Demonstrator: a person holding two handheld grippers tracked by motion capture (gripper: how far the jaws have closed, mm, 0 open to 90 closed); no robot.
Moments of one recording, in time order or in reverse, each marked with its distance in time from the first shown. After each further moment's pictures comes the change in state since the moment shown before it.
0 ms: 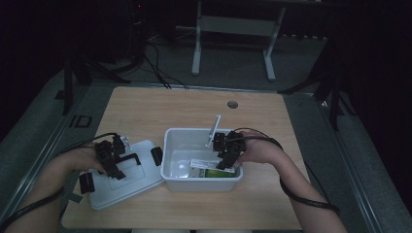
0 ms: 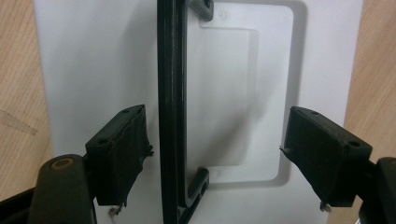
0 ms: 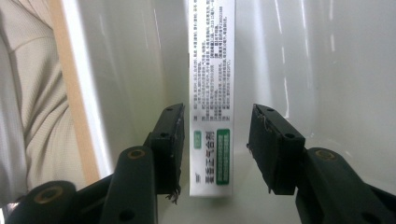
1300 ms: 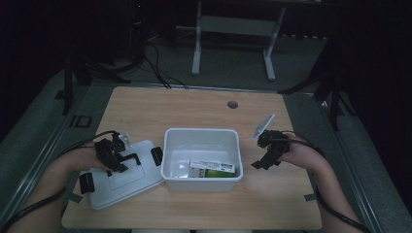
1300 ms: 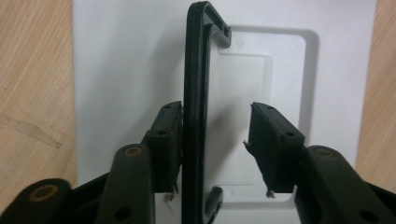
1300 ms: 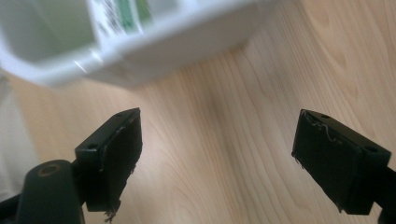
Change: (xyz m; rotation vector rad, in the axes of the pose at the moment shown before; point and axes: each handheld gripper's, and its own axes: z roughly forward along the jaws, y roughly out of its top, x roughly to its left) left arm 0.003 -0.001 -0.001 -0.079 0.052 0.003; right arm -0.027 -0.124 -0.015 -0.109 -0.117 0.217
